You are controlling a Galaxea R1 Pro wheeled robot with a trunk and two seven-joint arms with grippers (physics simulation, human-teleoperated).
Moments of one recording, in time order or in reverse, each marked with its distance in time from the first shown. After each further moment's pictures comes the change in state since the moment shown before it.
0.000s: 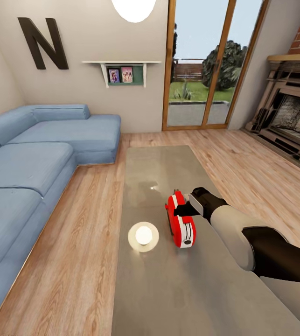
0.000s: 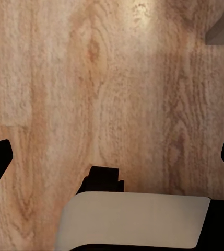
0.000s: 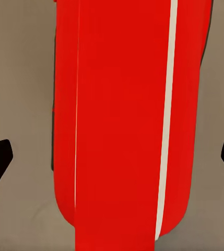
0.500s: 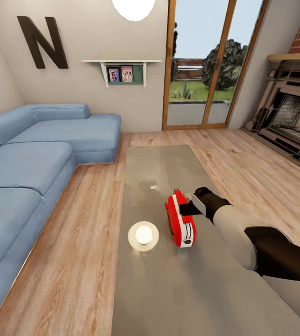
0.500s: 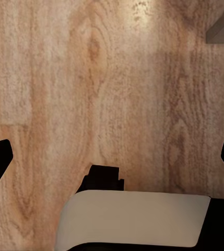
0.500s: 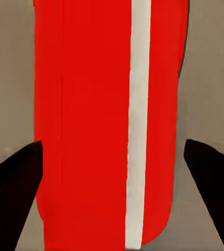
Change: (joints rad) left arm 0.000 0.000 0.000 0.000 0.002 0.000 0.000; right arm 0.000 -0.019 -0.001 0.000 -0.002 -0.026 0.000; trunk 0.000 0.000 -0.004
